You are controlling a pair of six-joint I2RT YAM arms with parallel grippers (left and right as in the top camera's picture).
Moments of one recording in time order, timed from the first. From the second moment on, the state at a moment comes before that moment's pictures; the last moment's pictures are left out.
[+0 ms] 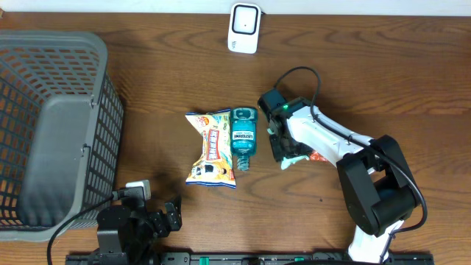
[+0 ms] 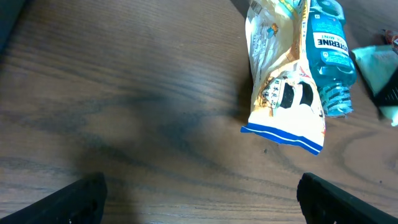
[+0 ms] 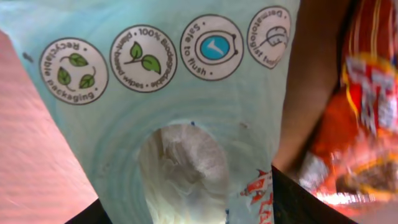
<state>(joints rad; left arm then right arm) 0.00 0.04 0.32 -1.03 0.23 -0.25 0.53 1.95 1.24 -0.95 0.17 0.36</state>
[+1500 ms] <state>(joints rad) 0.00 0.04 0.32 -1.03 0.23 -0.25 0.70 1.80 1.15 -0.82 0.45 0.35</state>
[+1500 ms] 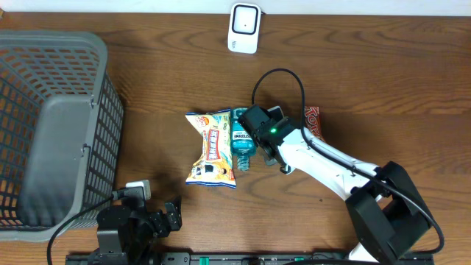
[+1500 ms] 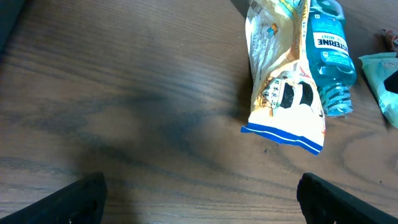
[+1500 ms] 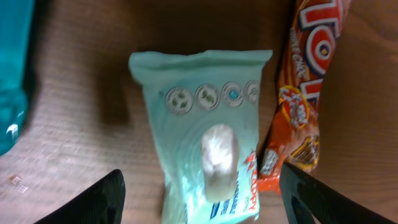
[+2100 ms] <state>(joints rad) 0.00 0.04 0.32 -1.03 0.23 -0.25 0.72 2.02 1.17 -0.89 0.68 0.41</state>
